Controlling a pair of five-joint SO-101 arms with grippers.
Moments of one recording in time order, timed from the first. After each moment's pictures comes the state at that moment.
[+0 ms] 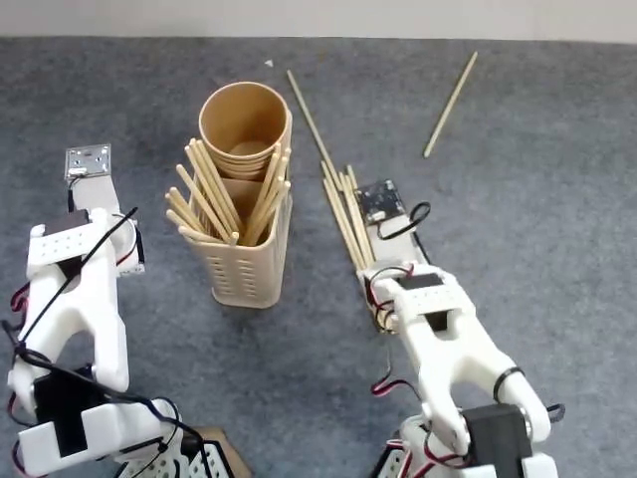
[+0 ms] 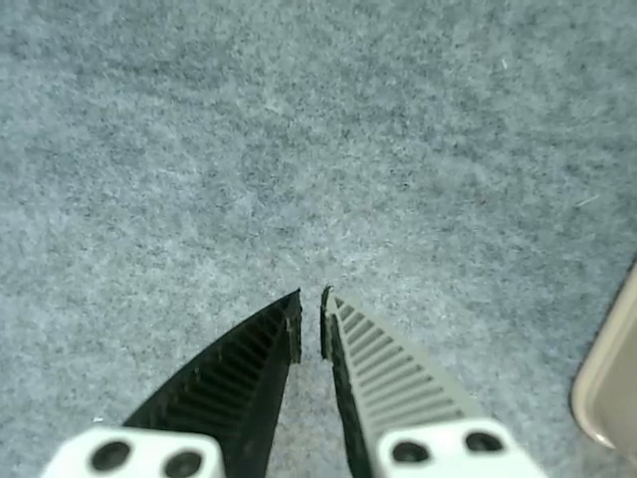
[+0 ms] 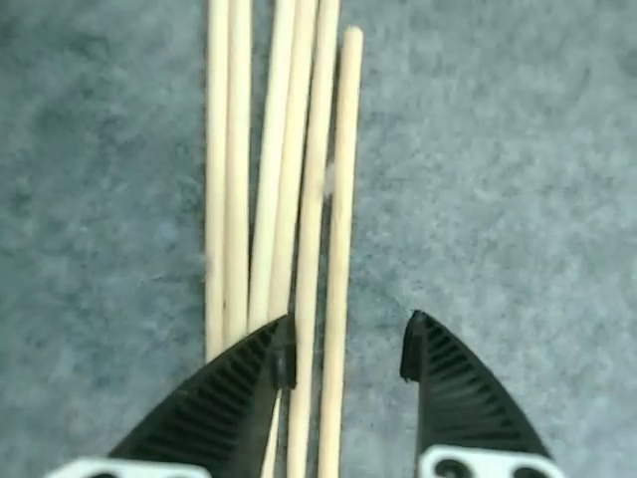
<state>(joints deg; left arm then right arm) -25.7 -8.2 36.7 54.1 -0.7 -15.7 -14.9 60.0 20.4 14.2</state>
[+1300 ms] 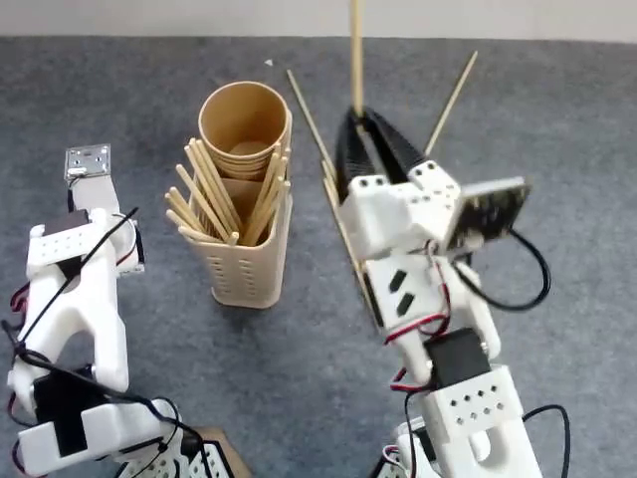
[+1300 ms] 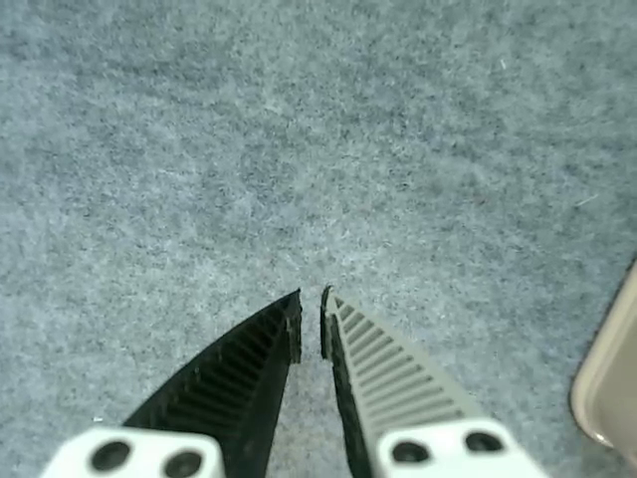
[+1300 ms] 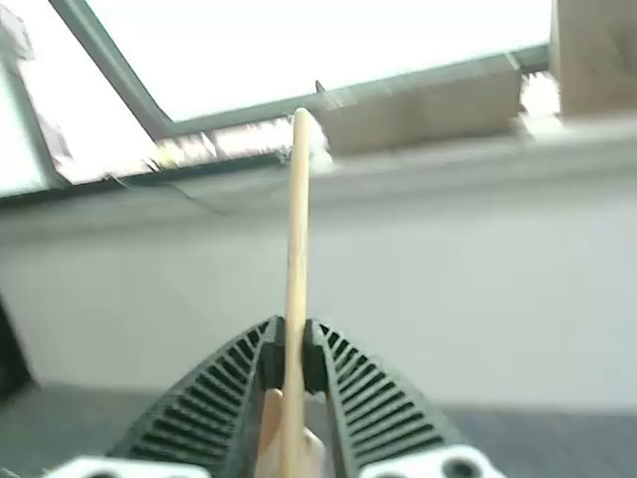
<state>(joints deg) -25.7 -8.2 36.9 54.1 -0.7 -25.6 -62.0 53.2 -2.9 -11.5</state>
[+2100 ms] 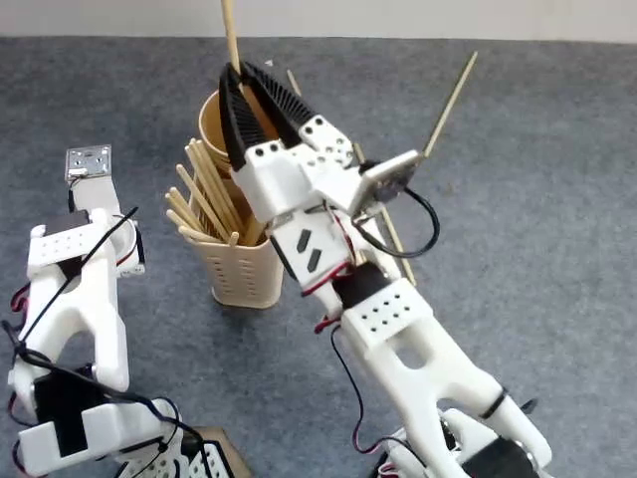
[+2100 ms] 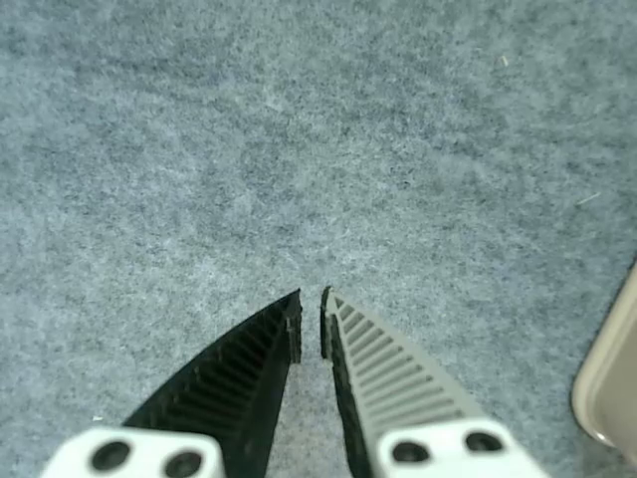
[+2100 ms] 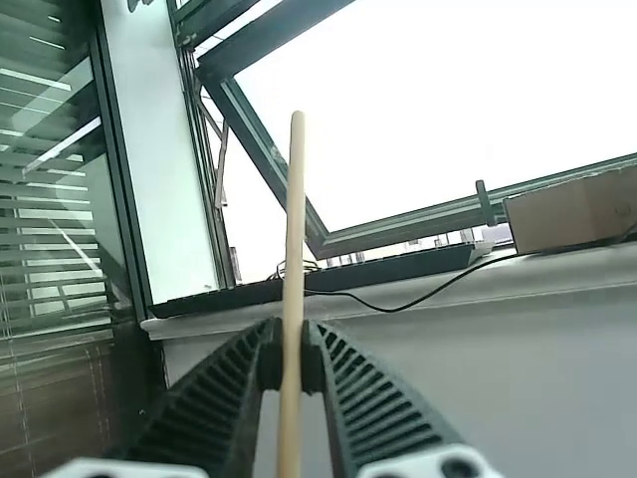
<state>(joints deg) -25.7 -8.2 36.9 54.1 -0.7 -38.7 -26.1 40.7 -41.3 -11.9</state>
